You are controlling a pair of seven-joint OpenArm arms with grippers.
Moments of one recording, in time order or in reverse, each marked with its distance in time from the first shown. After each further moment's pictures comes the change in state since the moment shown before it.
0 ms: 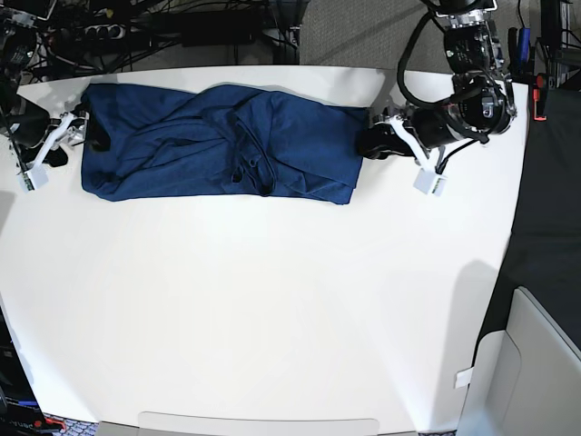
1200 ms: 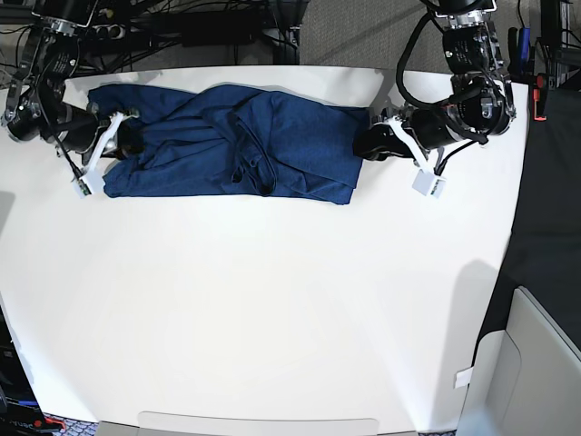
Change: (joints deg) left arm -0.2 0.0 0.2 0.0 0.0 -0.1 -0.4; right arm 4.6 -8.3 -8.2 4.6 -4.7 0.1 -6.3
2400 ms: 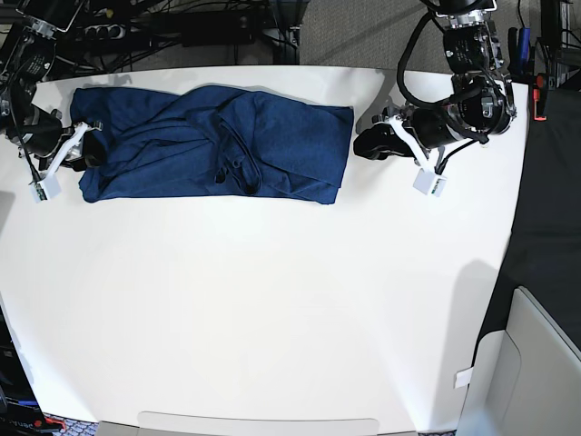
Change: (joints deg) left arm 0.2 0.0 -0.1 0.0 0.0 0.0 0.2; right arm 0.3 2.3 9.4 -0.2 -0.6 0.0 0.6
